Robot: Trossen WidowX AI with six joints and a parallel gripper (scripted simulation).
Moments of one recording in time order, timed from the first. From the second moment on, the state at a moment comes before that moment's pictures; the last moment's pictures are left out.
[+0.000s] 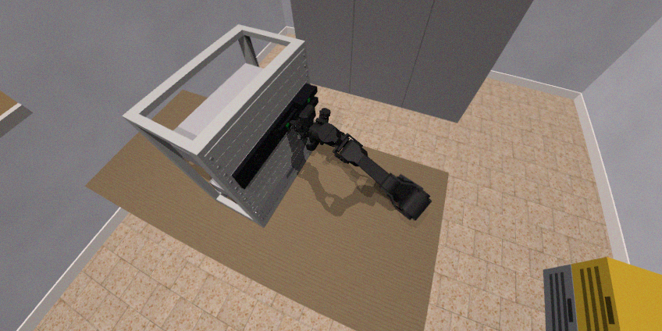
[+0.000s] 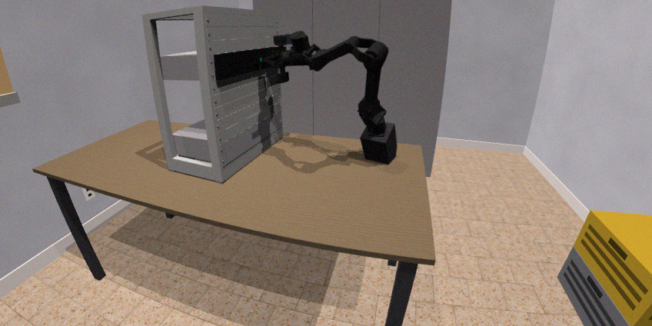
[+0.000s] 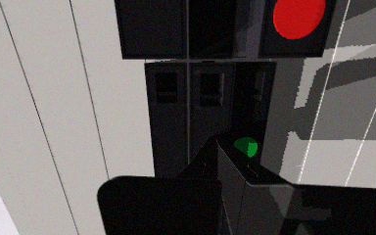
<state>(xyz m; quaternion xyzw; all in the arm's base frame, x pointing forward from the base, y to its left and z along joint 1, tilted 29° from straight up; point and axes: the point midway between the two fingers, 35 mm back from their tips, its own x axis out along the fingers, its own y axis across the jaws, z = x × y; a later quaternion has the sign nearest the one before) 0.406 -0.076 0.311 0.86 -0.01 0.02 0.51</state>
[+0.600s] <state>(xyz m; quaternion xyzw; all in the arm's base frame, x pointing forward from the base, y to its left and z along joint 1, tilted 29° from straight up) 0.408 -0.076 0.311 0.86 0.00 0.02 0.50</state>
